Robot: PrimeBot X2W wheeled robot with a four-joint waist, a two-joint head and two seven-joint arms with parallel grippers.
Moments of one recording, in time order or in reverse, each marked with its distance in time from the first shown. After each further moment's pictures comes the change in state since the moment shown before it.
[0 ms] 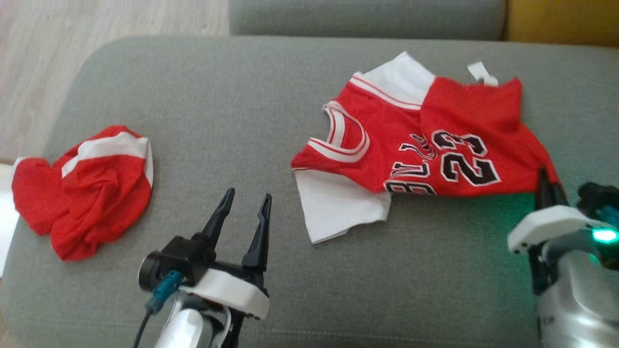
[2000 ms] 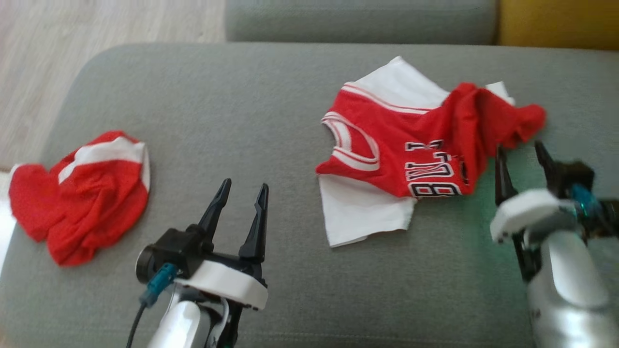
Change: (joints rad) left arm -0.020 0.002 0.003 -0.011 -0.026 0.008 0.000; right arm 0.000 -0.010 0.153 -0.101 -0.092 0.000 0.020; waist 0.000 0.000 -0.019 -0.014
